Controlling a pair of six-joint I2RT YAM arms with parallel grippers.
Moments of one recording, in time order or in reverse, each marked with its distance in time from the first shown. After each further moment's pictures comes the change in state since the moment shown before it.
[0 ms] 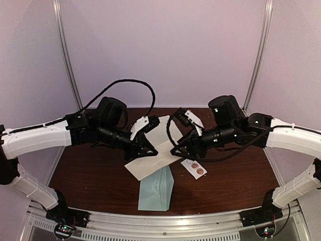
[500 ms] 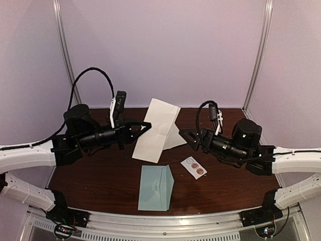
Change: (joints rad) left arm -0.017 -0.268 -0.361 0.768 -0.198 -0.452; right arm 0.014 -0.263 -0.535 0.881 0.362 0.524
